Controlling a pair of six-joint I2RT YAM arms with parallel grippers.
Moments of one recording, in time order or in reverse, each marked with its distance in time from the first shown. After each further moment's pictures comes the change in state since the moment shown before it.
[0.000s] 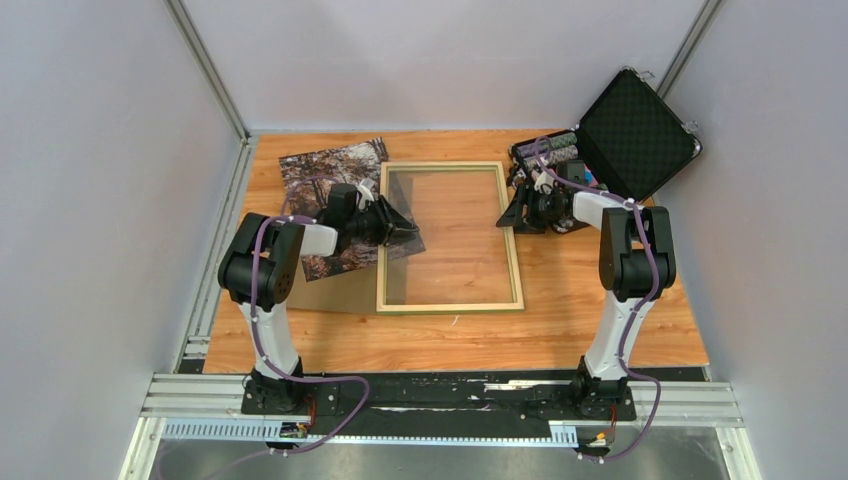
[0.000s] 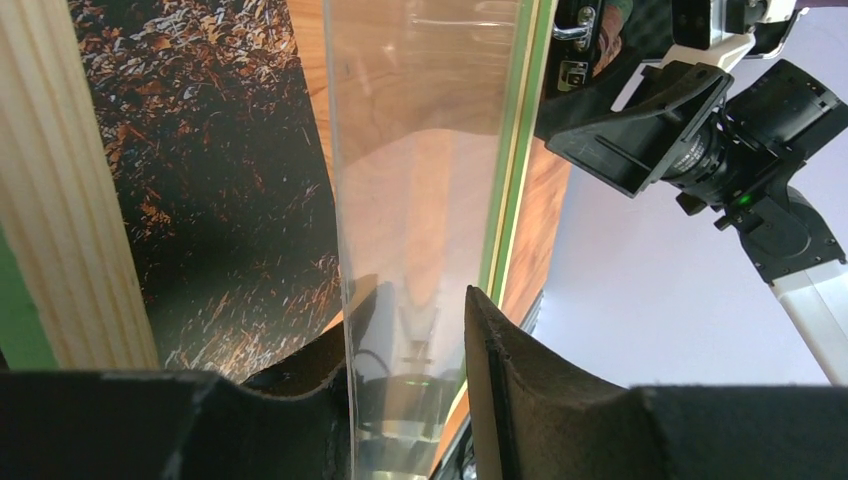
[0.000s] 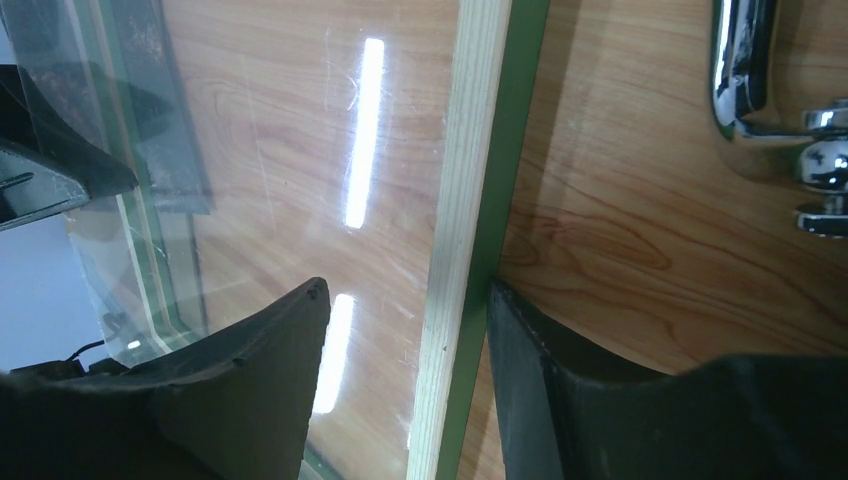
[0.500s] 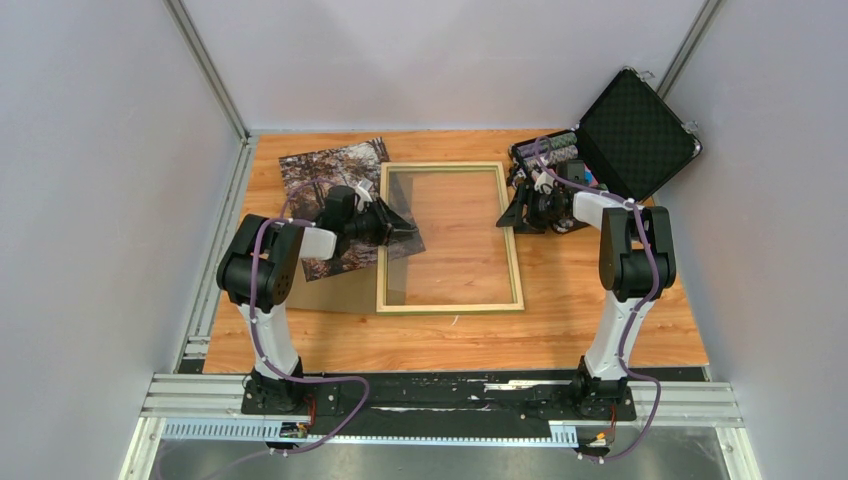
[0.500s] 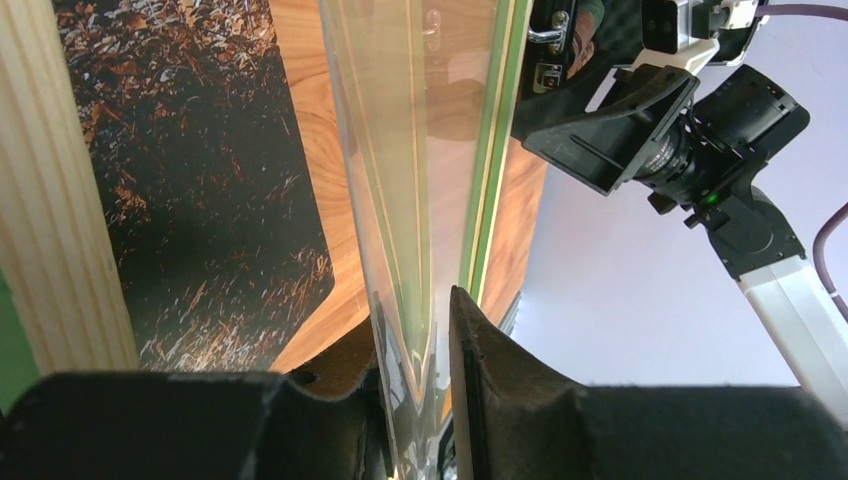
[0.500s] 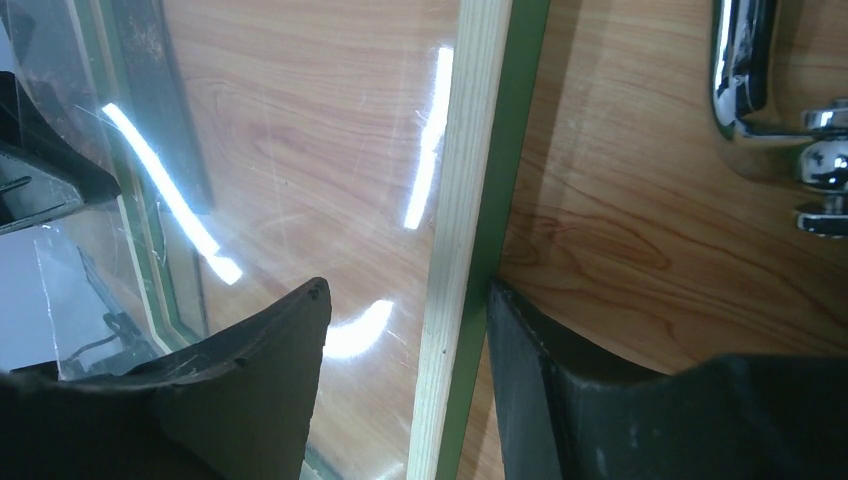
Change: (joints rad) left arm 0.001 -0.011 -0.043 0.084 0.008 -0.068; right arm 0.000 0.000 0.000 0.000 -0.001 0.000
